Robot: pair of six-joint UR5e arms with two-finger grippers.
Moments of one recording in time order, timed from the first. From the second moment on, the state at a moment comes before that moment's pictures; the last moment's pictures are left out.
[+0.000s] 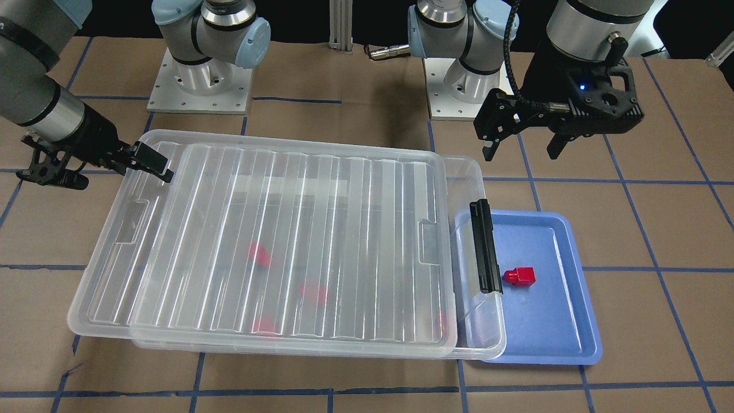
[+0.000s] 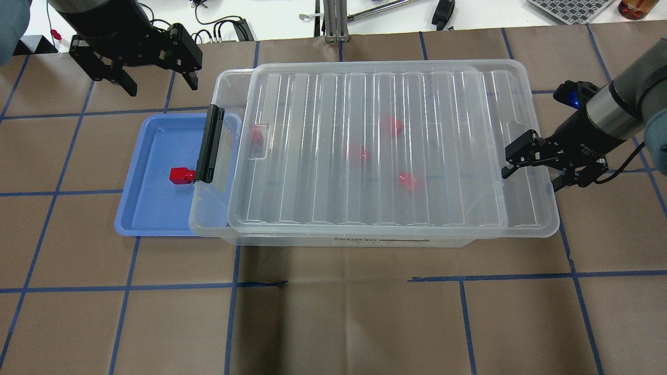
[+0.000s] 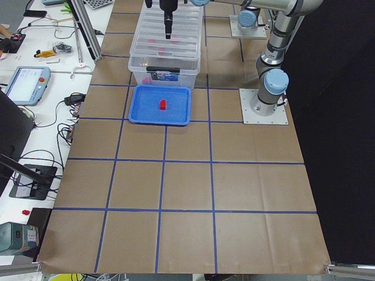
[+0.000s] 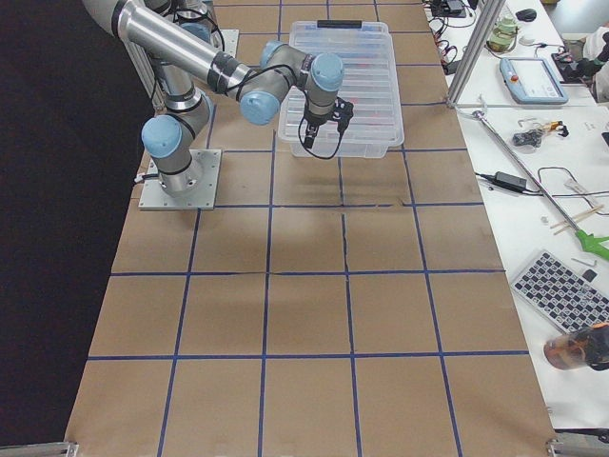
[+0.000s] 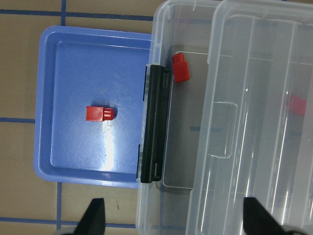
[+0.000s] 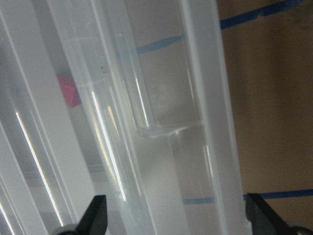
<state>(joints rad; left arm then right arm) -1.56 -1.63 -1.41 -1.60 1.57 -0.04 1.20 -1.59 1.95 -1.72 -1.31 -0.14</state>
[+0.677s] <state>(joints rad) -1.56 -1.63 -1.41 -1.60 1.58 -0.04 1.24 -1.60 1.95 -1.71 -1.24 -0.04</state>
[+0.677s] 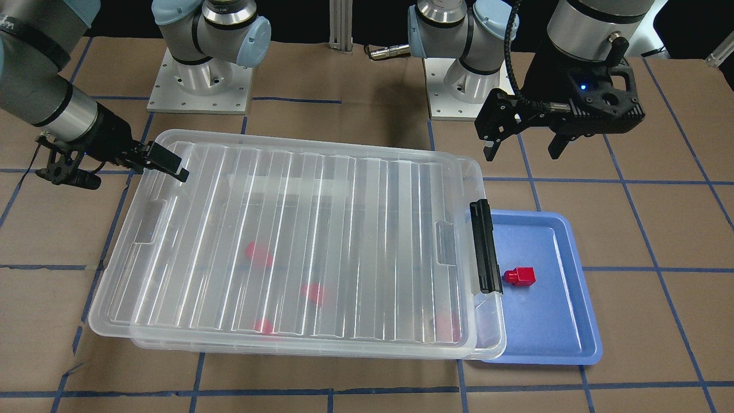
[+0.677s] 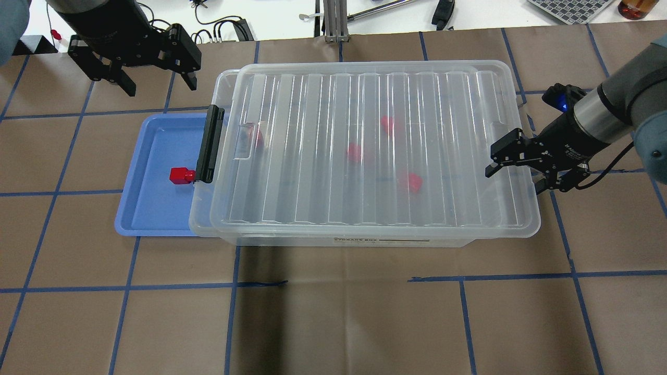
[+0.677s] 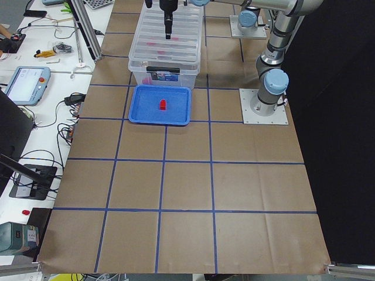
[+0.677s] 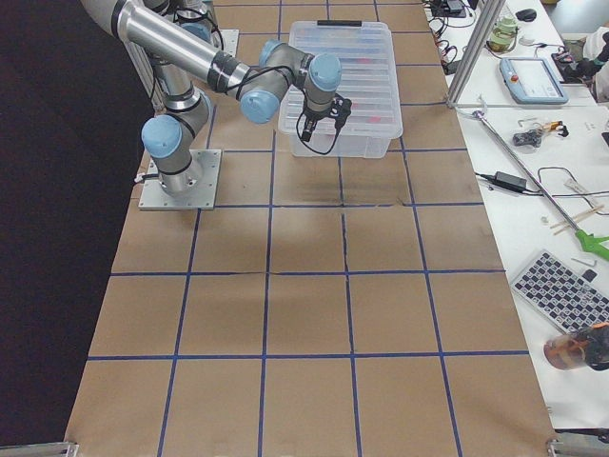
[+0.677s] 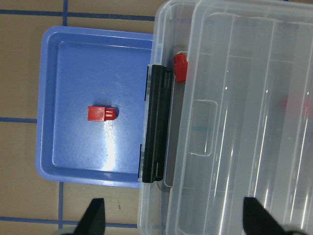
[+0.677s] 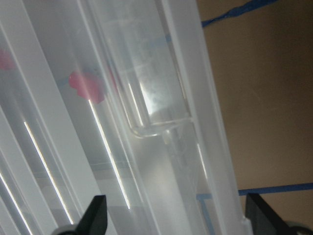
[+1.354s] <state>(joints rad) -1.56 -1.63 -1.41 -1.60 1.57 -0.04 1.30 -1.59 1.93 -1.71 -1.28 -0.01</state>
